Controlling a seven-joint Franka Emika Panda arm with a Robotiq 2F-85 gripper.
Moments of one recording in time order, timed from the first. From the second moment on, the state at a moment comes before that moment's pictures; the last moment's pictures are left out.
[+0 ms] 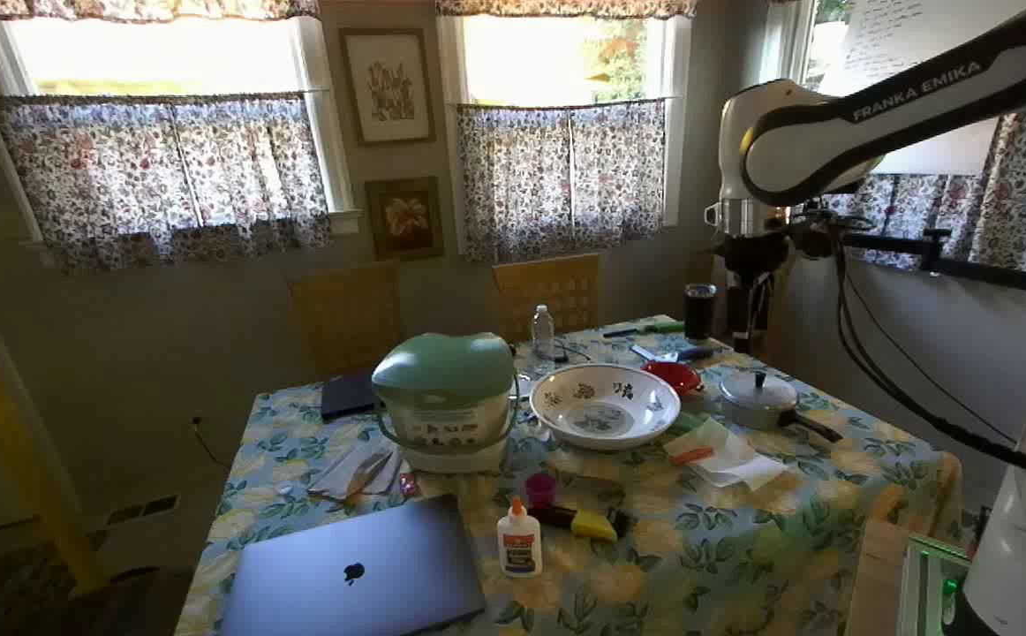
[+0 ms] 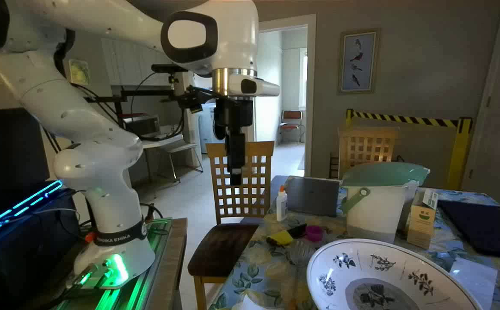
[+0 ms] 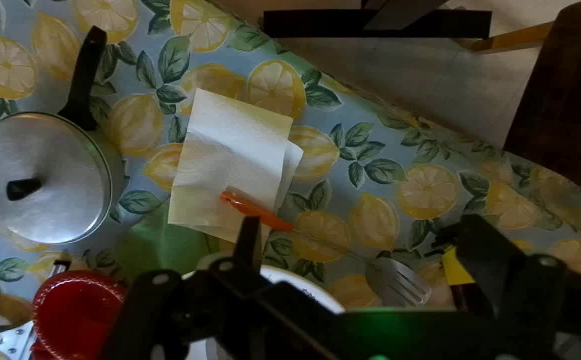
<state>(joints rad) -0.17 -0.61 -0.21 -2.54 -0.23 1.89 -0.26</state>
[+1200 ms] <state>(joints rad) 0.09 -0.26 -0.10 -2.61 -0.03 2.56 -0.31</state>
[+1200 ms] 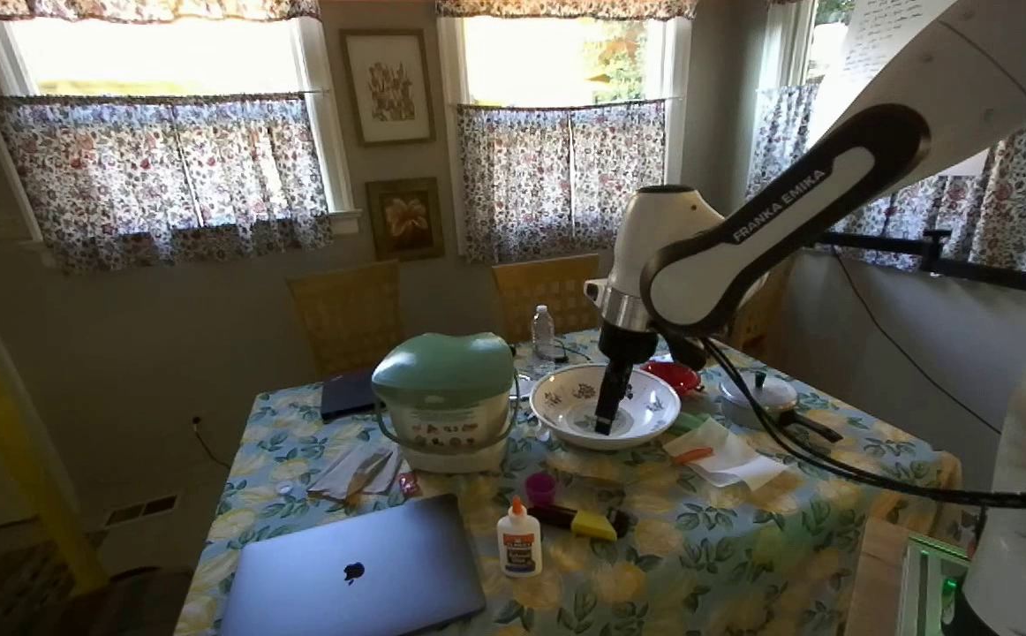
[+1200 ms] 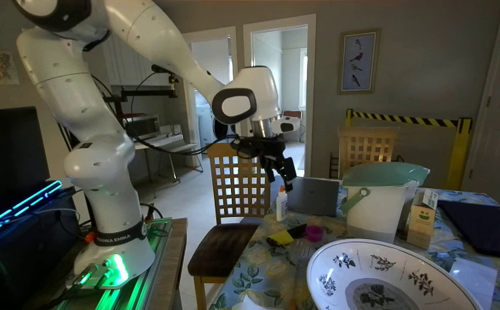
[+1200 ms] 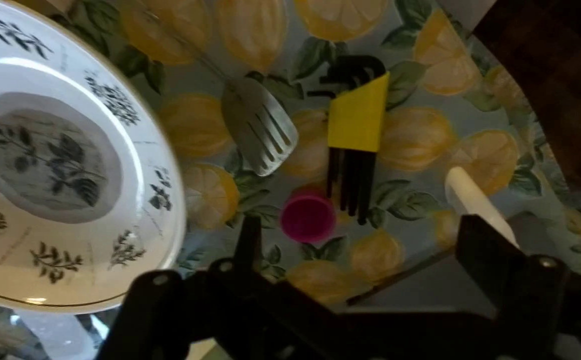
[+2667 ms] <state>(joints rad) 0.54 -0.11 -0.07 -2.70 0.90 3.13 -0.92</state>
